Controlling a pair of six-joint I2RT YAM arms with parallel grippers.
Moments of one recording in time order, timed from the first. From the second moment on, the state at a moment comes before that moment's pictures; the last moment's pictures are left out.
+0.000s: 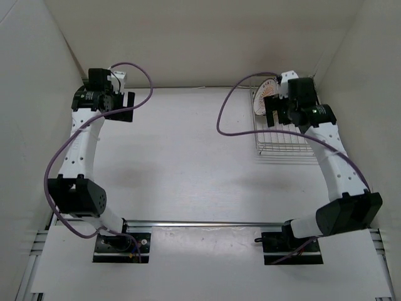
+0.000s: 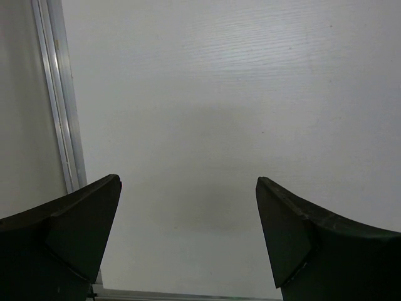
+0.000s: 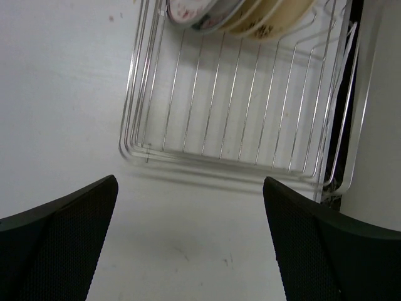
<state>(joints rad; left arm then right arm) -0.02 1.54 1.68 -1.00 -0.06 0.15 0.21 1.36 1.45 -0.83 0.15 -0.13</state>
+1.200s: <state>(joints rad) -0.08 1.98 2.05 -0.95 0.01 0.15 0.12 2.20 2.20 -0.78 0.20 -0.11</state>
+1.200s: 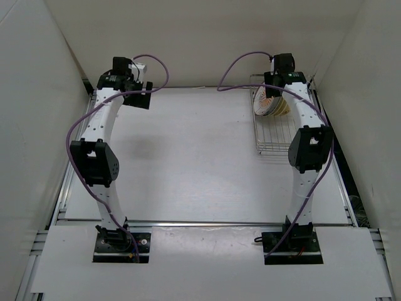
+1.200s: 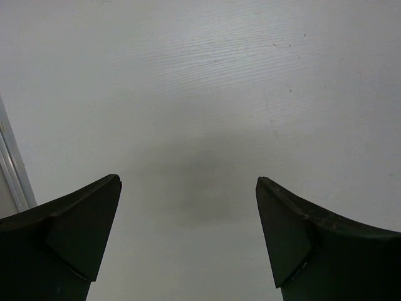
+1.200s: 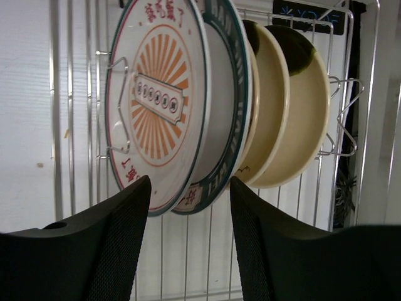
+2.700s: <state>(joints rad) -0.10 1.95 1.95 -0.95 0.01 0.14 0.17 2.21 2.23 -0.71 0.34 -0.13</state>
